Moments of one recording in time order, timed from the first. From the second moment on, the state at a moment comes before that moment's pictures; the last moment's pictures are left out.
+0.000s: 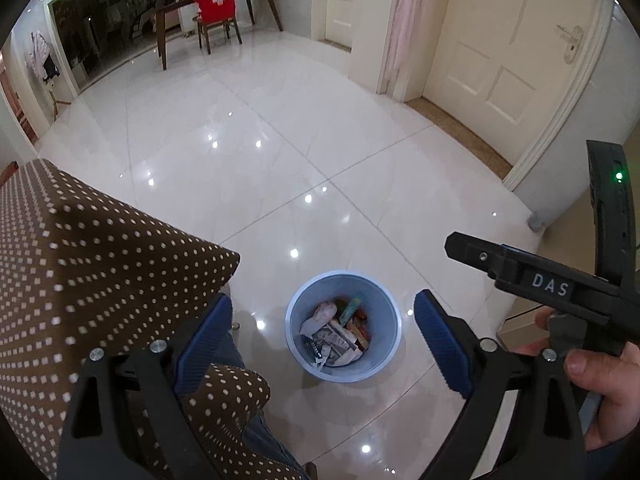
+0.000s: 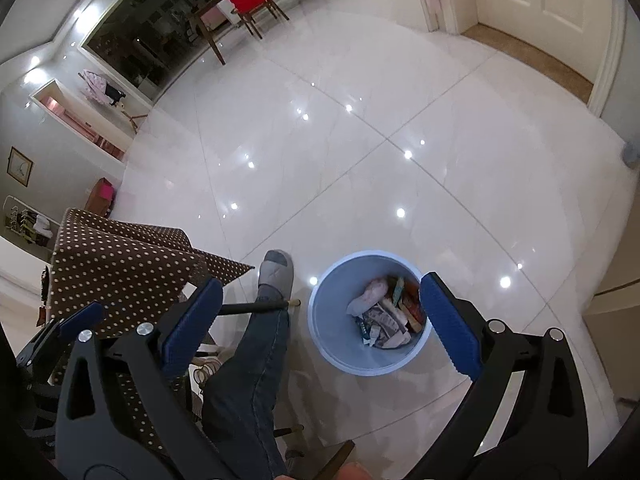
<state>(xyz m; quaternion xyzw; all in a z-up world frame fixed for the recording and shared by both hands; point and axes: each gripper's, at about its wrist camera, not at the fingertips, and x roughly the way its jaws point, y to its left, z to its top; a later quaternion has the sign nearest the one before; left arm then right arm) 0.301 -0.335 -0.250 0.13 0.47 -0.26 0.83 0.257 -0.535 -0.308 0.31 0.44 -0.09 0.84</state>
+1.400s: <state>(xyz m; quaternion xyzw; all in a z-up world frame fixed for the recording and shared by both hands) 0.292 0.030 -0.085 0.01 0.25 -0.12 0.96 0.374 -0.193 -0.110 0.12 0.36 0.14 0.92</state>
